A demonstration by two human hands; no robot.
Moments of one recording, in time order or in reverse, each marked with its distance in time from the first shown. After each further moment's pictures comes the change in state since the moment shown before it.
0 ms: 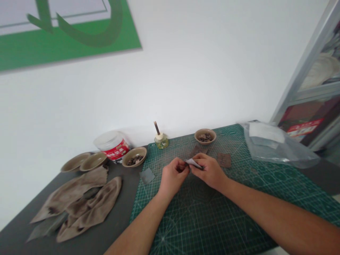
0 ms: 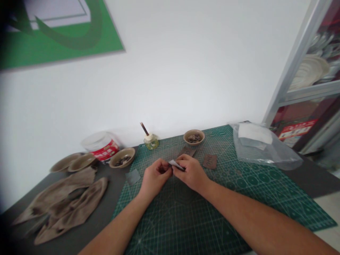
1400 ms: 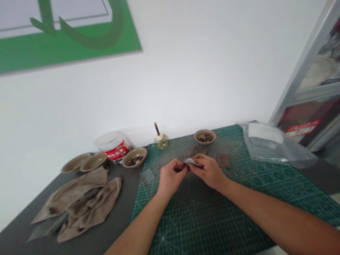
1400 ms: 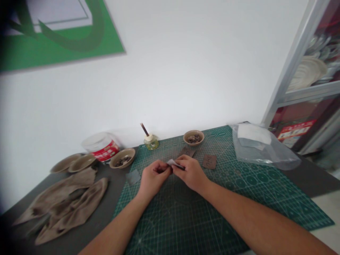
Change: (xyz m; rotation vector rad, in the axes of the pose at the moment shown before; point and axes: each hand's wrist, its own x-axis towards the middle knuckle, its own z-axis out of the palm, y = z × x) left_hand -0.002 0.000 -0.001 -0.107 0.024 -0.061; right_hand 0.000 -0.003 0.000 0.021 0.010 0.027
